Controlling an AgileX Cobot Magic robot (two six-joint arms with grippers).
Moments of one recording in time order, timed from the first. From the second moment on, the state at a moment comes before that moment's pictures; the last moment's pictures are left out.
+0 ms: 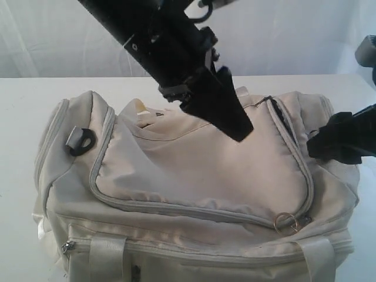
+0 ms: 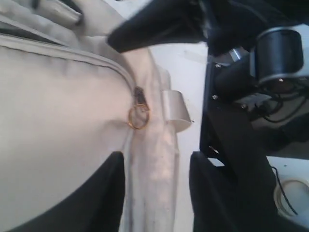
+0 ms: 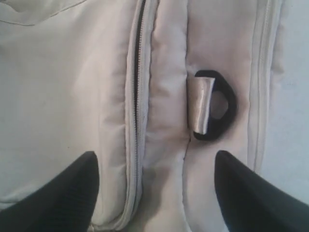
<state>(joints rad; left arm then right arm) -0.58 1.73 -1.72 -0.76 1.32 0.71 -0.06 1.07 -0.82 0.41 0.81 -0.31</state>
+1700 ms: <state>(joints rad) -0.85 1.67 -1.19 -0.78 0.46 1.00 -0.01 1.37 -0.96 0.63 0.85 -0.45</state>
